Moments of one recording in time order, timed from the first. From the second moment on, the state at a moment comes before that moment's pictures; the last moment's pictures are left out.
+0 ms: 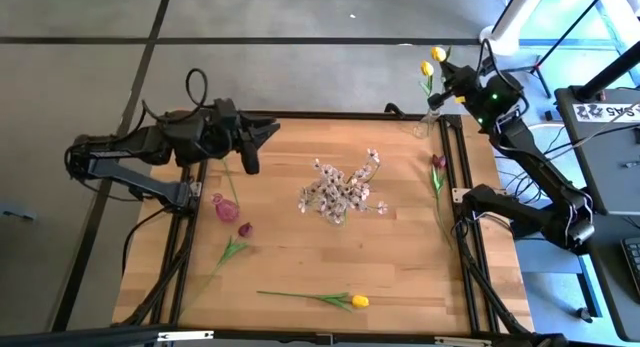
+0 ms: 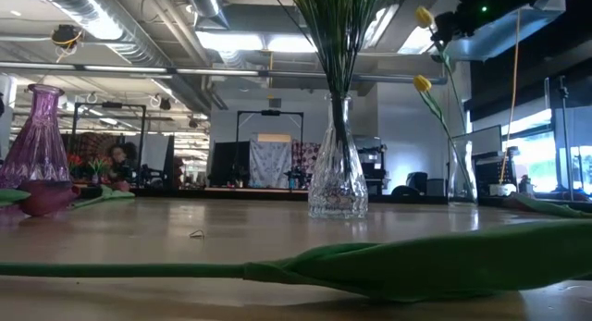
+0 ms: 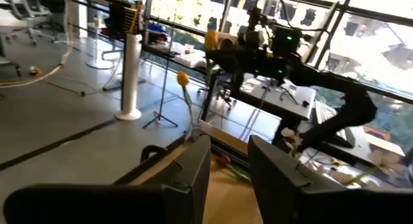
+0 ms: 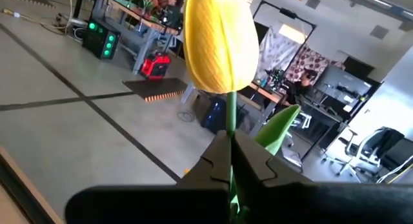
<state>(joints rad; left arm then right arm) -0.04 1.03 1.26 -0.33 -0.53 -0.31 -1.01 0.85 0.91 -0.03 0.05 -0.48</state>
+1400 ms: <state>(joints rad) -0.40 1.63 1.26 -0.75 -0.39 -0.76 -1.01 0.78 1.20 -0.63 -0.08 -0.61</state>
